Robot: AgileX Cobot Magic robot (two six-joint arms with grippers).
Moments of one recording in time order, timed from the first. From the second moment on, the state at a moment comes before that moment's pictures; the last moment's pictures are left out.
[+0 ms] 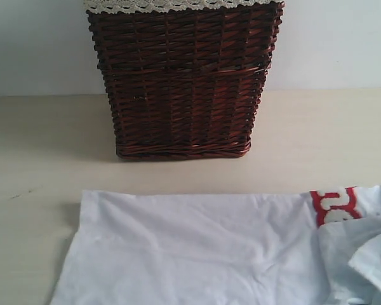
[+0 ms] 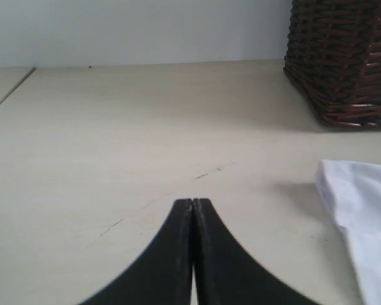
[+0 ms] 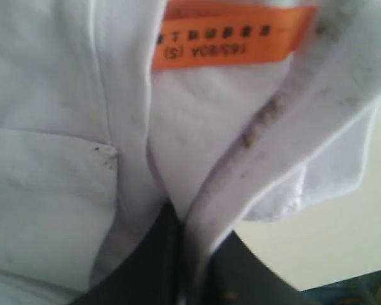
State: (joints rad) left arm -0.01 0.01 0.00 0.02 0.37 0.01; right arm -0.11 1.80 -1.11 -0.29 1.21 0.07
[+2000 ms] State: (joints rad) left arm -0.01 0.01 0.00 0.02 0.37 0.01; right arm 0.91 1.84 -1.38 0.01 1.21 0.25
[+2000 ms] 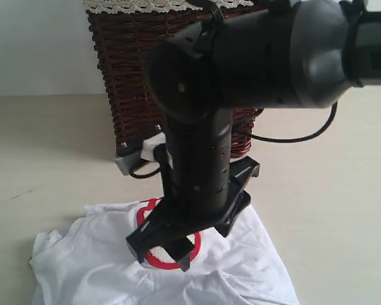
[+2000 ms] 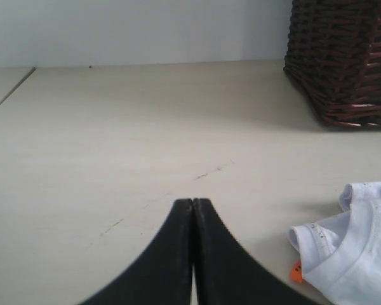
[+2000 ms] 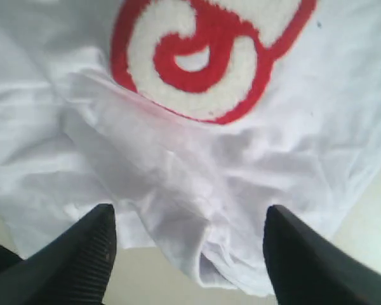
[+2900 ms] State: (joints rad) left arm -0.01 0.01 0.00 0.02 0.37 0.01; right arm 1.00 1.87 -1.11 -0.23 0.92 -0.03
